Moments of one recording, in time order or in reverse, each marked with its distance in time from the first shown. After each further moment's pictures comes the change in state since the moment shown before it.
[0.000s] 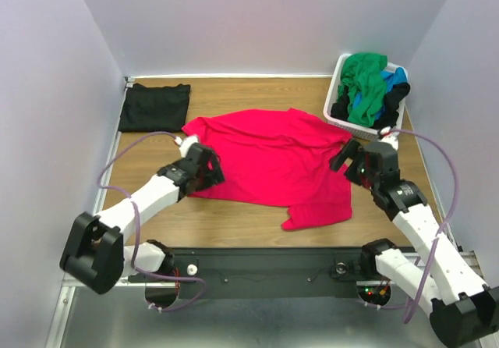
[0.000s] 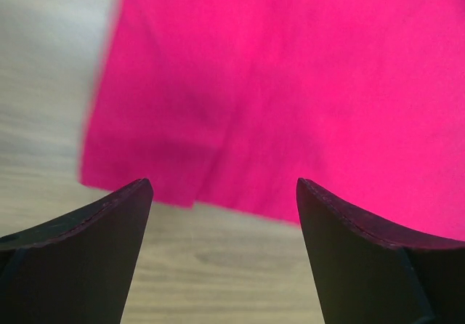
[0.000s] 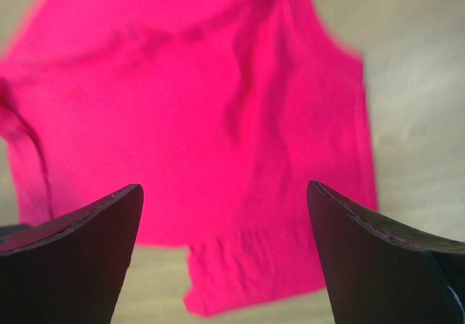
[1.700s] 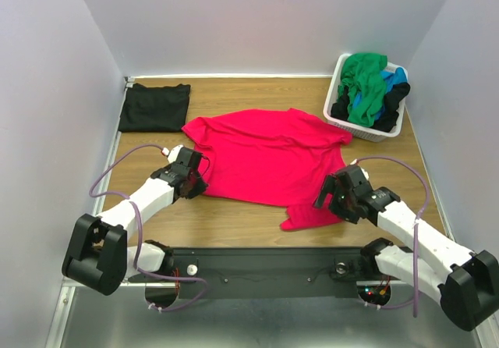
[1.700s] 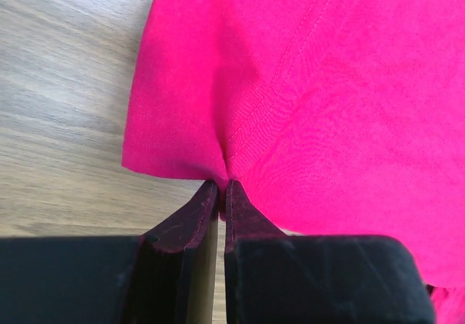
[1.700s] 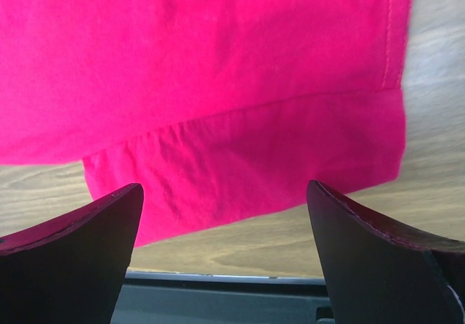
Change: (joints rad) left arm 0.074 0.019 -0.095 -0.003 0.079 -0.096; right arm 0.186 0.107 -0.234 -0.131 -0.106 0.173
